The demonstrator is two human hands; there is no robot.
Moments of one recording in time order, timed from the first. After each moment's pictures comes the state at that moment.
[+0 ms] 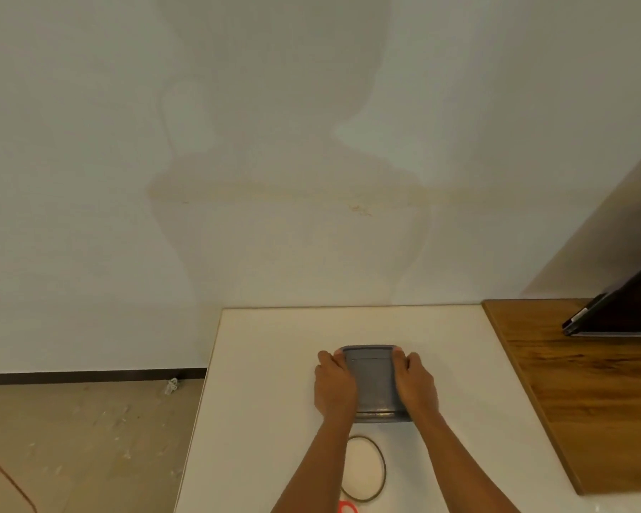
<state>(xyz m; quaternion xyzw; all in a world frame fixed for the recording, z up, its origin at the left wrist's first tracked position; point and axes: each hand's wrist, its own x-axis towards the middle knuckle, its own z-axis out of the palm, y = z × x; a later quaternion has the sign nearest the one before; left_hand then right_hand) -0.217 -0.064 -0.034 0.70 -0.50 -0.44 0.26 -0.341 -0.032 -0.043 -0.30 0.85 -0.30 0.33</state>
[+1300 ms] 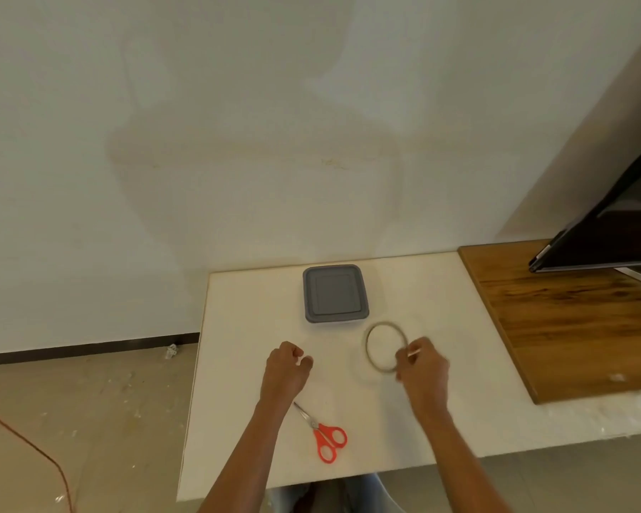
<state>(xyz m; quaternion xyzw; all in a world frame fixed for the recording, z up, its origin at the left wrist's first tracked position) -0.127 -0.029 -0.036 0.66 -0.62 -0.41 0.11 -0.329 0.060 -0.020 -0.28 0.86 -0.36 0.24</state>
